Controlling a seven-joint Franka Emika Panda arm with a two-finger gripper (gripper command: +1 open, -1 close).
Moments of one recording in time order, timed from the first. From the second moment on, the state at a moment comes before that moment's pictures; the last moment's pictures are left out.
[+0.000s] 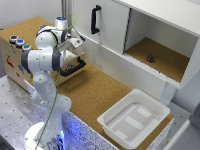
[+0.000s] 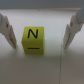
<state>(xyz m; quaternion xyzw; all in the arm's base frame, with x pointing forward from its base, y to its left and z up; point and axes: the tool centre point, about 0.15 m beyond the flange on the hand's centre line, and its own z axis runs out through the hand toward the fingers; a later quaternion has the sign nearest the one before) 0.358 0.300 0.321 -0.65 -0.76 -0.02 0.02</state>
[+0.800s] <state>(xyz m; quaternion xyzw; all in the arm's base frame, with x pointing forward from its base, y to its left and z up) 0.372 0.308 0.332 -0.72 -0.69 -0.03 0.02</state>
